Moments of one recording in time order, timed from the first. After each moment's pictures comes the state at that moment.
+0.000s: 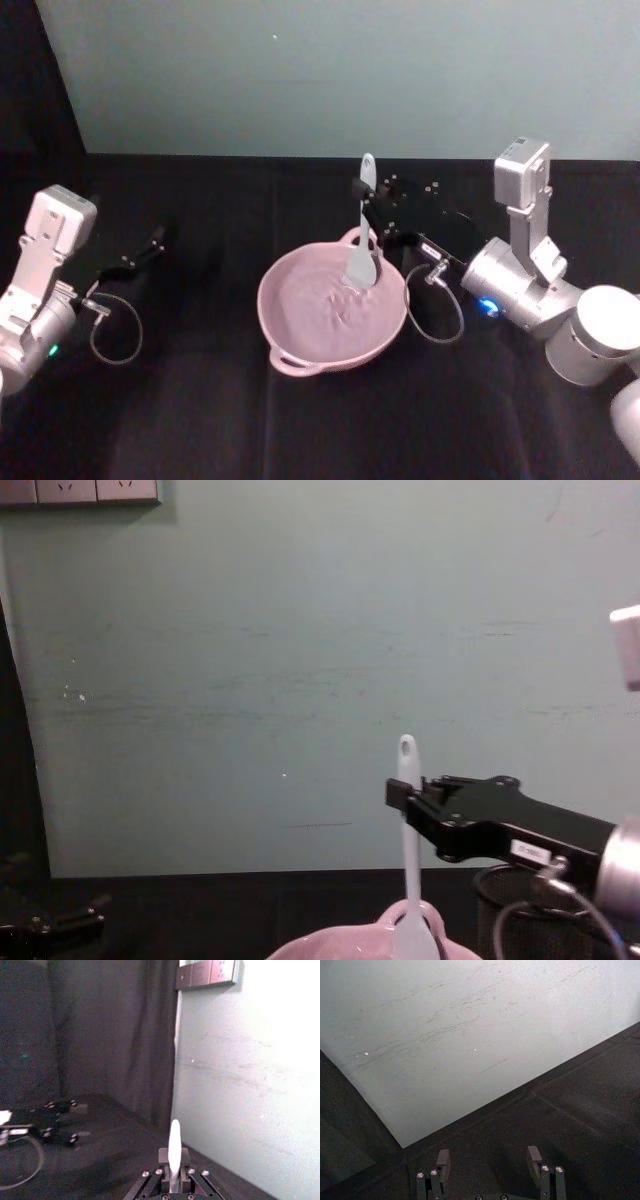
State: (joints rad) left arm -0.20 0.60 0.45 -1.41 -0.25 -0.12 0.03; right arm 0.39 0.31 -0.43 -1.24 0.36 -0.28 0.53
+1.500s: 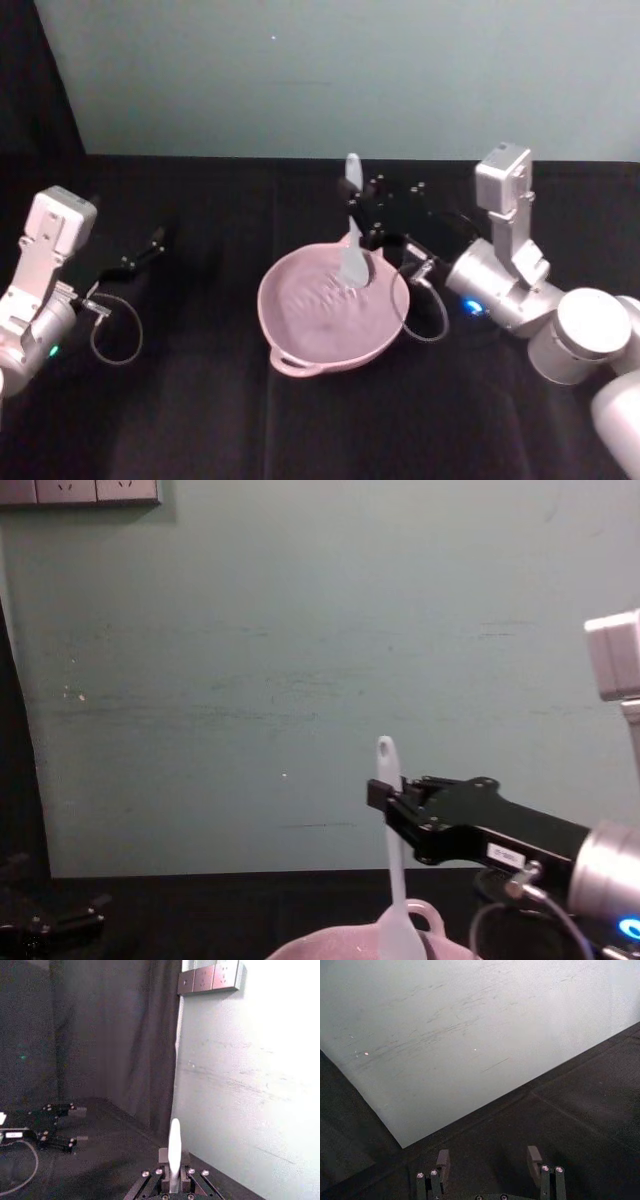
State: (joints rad) left arm -0.20 0.60 0.45 -1.41 -0.25 -0.12 0.03; right arm 0.41 0.27 -0.44 -1.19 0.33 -0.33 0.53
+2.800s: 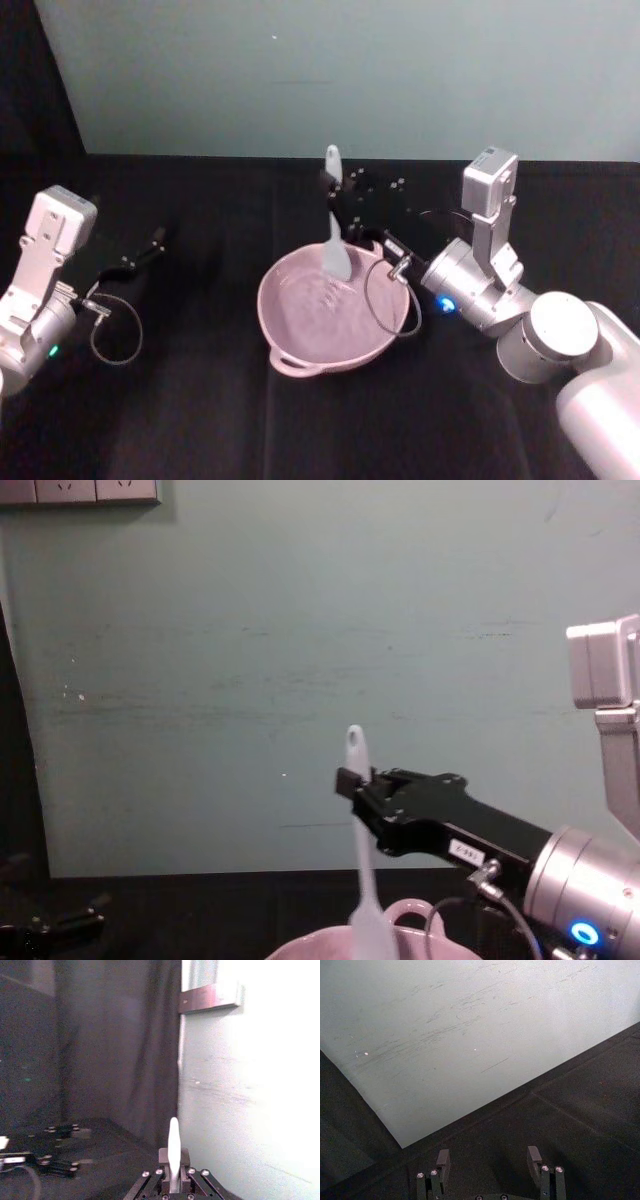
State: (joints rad) left arm -0.20 0.60 0.45 -1.41 -0.25 -0.12 0.03; right arm 0.45 0.20 -0.46 -1.09 0.37 -0.43 0.56
